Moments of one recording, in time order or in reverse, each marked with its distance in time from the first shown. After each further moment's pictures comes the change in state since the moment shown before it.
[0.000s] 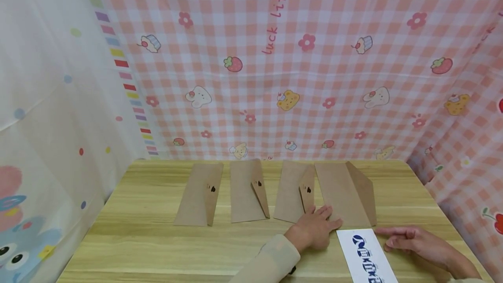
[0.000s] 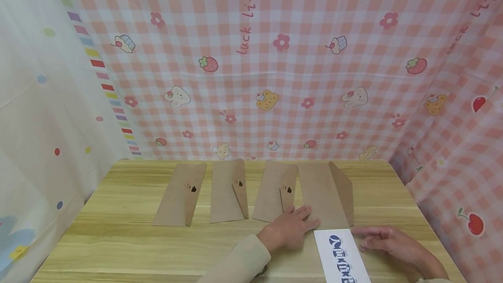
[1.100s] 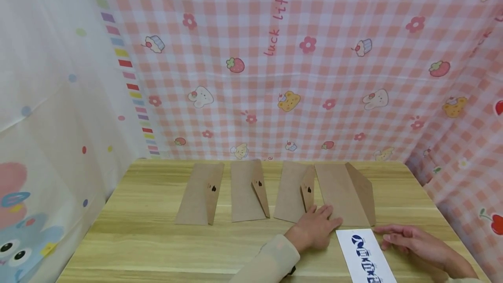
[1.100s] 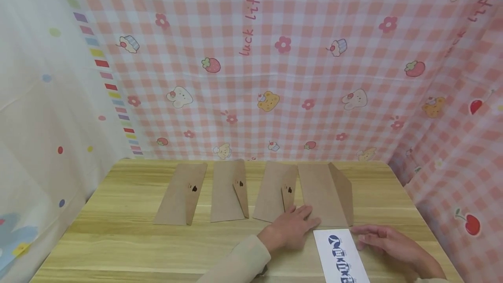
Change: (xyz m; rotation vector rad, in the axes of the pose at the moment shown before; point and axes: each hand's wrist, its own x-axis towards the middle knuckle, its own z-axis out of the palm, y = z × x) left_hand -0.002 -0.001 0.004 0.054 0.094 0.036; right_hand 0.001 -0.005 0.002 0.147 -0.034 0.054
